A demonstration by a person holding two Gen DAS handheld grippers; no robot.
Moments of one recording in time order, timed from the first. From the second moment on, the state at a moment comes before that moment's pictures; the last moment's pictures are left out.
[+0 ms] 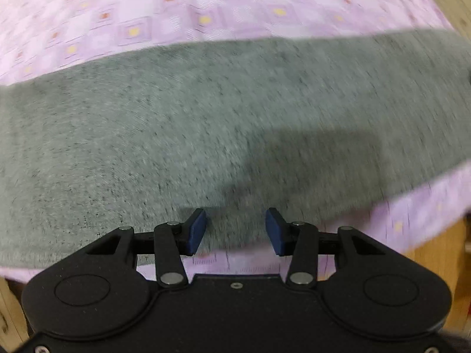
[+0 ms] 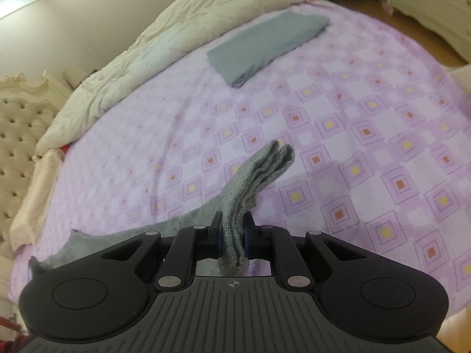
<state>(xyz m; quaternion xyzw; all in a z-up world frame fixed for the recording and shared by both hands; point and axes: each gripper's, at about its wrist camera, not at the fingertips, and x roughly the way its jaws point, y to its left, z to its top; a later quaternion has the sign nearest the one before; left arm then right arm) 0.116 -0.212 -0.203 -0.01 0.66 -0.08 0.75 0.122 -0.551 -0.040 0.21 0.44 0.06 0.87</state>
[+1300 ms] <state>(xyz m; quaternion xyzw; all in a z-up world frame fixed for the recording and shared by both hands) 0.096 0.087 -0.151 -0.08 0.60 -0.06 0.79 0.131 -0.201 -0.110 0.03 0.48 0.19 0.86</state>
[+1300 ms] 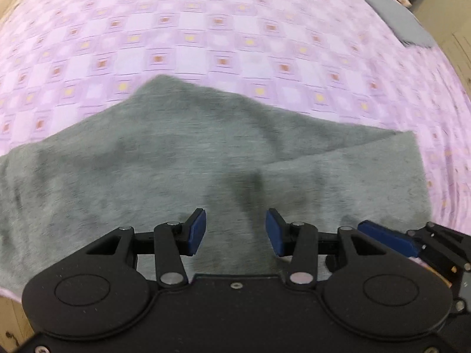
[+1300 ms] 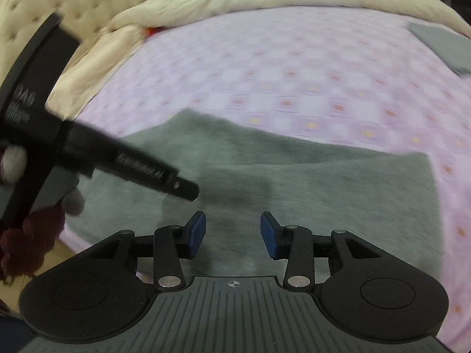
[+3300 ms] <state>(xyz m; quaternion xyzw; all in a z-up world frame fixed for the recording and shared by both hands) -0.034 0.357 -0.155 -0.15 0.54 0.15 0.81 0.118 -0.099 -0.112 -0.08 0.50 0.15 0.85</state>
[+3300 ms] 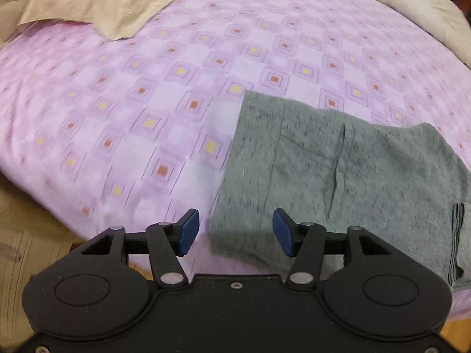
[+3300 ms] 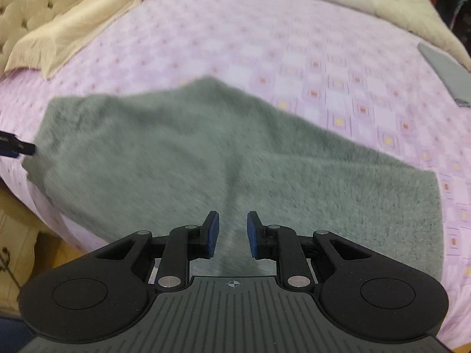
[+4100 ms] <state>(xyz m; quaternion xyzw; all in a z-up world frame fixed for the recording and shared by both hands) 0.041 0.361 -0.222 -0.19 0.58 0.02 0.79 0.101 -0.032 -0.099 -0.09 0.51 0.15 0.85</state>
